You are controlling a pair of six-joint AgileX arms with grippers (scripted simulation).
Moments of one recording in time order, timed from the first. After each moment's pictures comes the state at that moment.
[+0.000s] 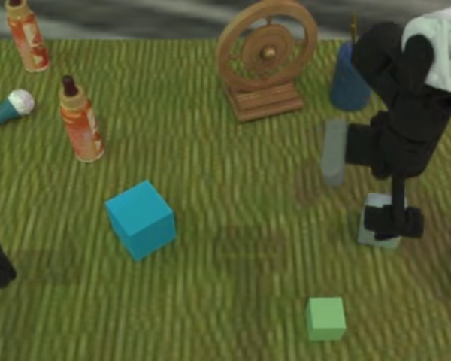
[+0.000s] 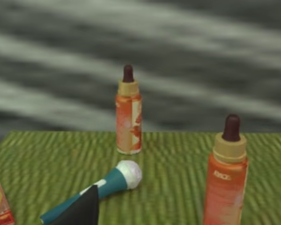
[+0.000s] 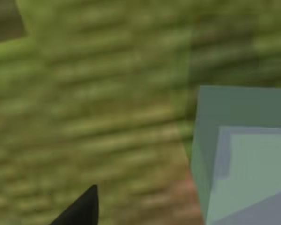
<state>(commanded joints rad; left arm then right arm) 0.00 0.00 0.00 0.00 0.00 0.00 0.38 1.98 1.44 -1.04 0.00 -0.97</state>
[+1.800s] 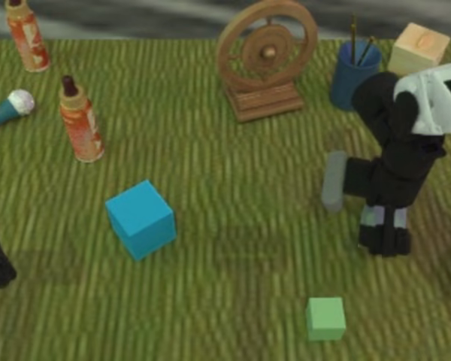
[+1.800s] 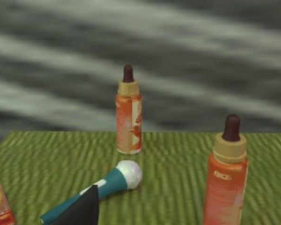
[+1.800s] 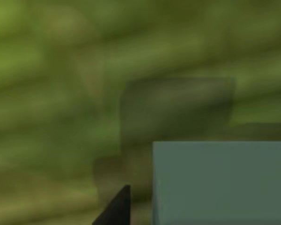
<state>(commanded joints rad) 0.00 0.00 0.00 0.00 0.00 0.00 0.33 2.16 1.33 -0.73 0.00 -0.99</state>
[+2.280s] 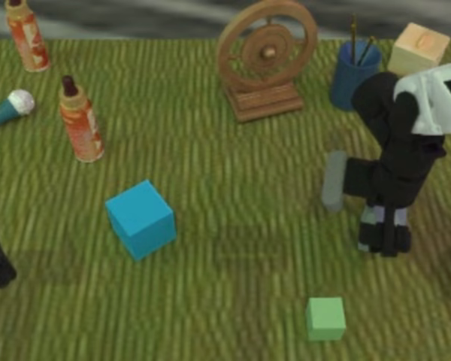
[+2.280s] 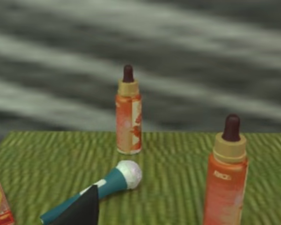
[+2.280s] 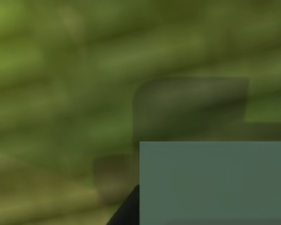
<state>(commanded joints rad) 0.00 0.00 0.00 0.00 0.00 0.00 0.33 2.16 1.33 -0.73 0.00 -0.99</state>
